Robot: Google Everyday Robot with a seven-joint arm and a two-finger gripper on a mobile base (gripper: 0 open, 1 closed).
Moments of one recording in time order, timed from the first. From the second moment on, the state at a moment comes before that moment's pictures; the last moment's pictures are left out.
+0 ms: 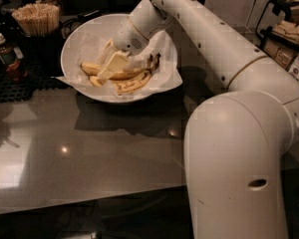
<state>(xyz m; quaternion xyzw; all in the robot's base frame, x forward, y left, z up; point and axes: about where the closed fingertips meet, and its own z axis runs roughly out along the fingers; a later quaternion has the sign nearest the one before) 0.656 0.136 0.859 -0.73 0.55 0.31 0.25</state>
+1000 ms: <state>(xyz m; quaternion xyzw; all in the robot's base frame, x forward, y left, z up) 0.652 0.139 0.858 -0.73 0.57 0.30 0.25</state>
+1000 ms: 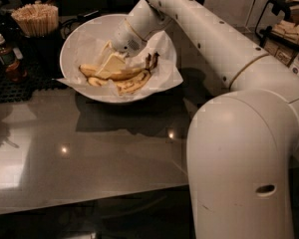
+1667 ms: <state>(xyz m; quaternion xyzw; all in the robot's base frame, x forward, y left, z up) 0.625 0.106 0.882 -0.68 0.59 0.27 0.33</state>
